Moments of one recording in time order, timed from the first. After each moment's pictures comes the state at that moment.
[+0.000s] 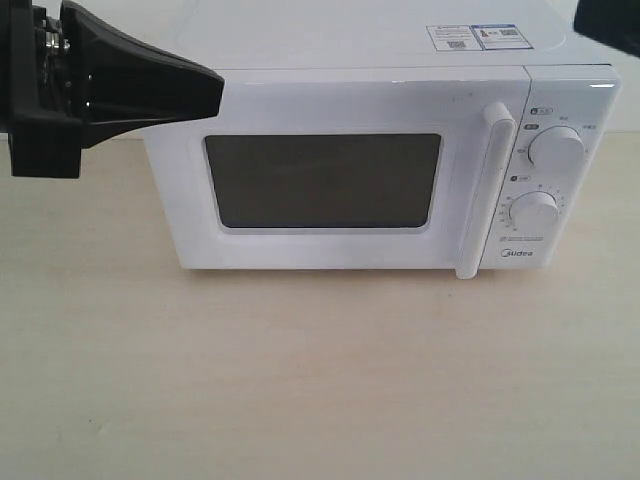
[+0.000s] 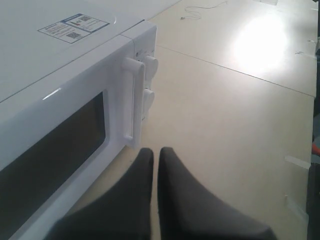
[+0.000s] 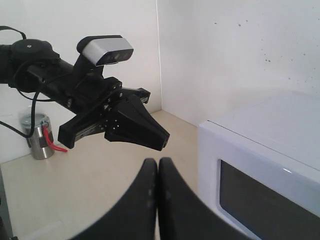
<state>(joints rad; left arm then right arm) -0.38 1.11 -0.90 -1.19 0.73 1.31 0.70 0.58 -0.73 0.87 0.38 -0.78</state>
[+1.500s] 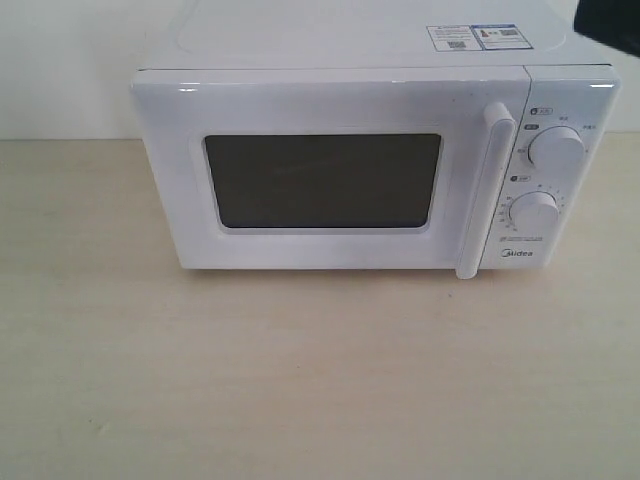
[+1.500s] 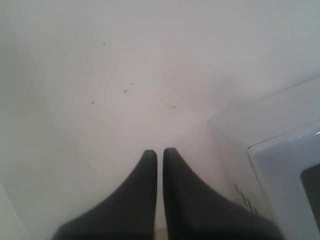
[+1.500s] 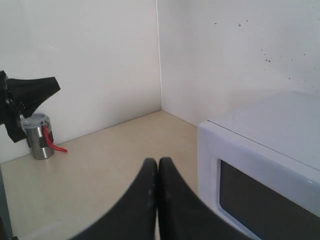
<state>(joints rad) -0.02 0.12 -0.33 -0.77 0.12 1.09 0.70 0.58 -0.73 0.87 0.38 -0.78</state>
